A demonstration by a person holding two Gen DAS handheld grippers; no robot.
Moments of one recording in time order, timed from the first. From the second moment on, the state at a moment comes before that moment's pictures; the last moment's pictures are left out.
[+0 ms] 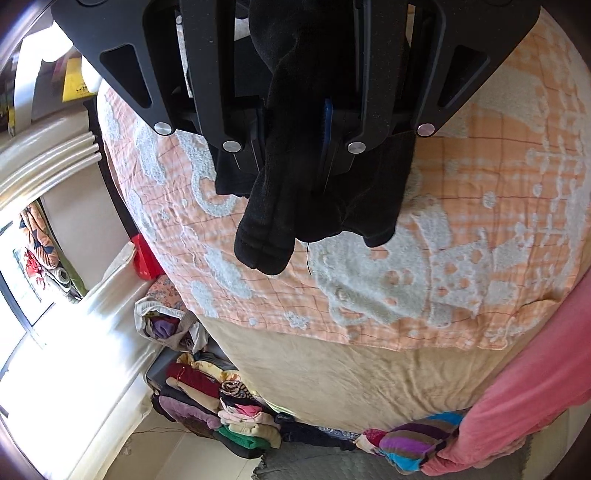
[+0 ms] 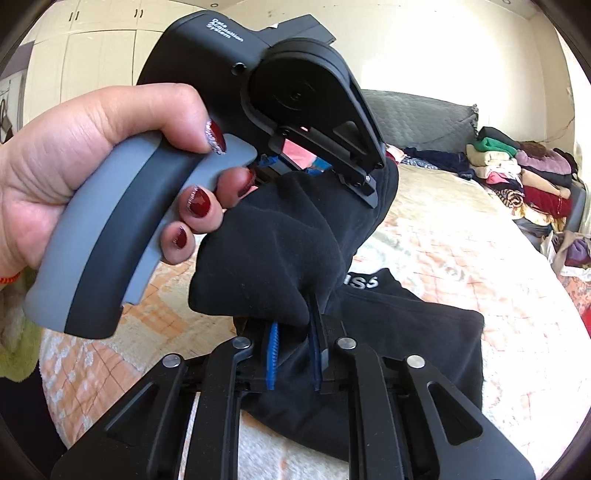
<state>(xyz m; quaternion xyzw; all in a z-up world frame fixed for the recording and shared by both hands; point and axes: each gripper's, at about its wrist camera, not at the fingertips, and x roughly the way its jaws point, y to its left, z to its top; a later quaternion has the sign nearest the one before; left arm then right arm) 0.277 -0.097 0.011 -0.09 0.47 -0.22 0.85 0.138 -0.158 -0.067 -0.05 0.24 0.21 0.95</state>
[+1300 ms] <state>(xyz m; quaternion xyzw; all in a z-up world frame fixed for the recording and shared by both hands) 0.244 -0.117 -0.003 -0.06 0.46 -0.23 0.86 0.120 -0.236 -0.111 0.12 0.37 0.12 0.91</state>
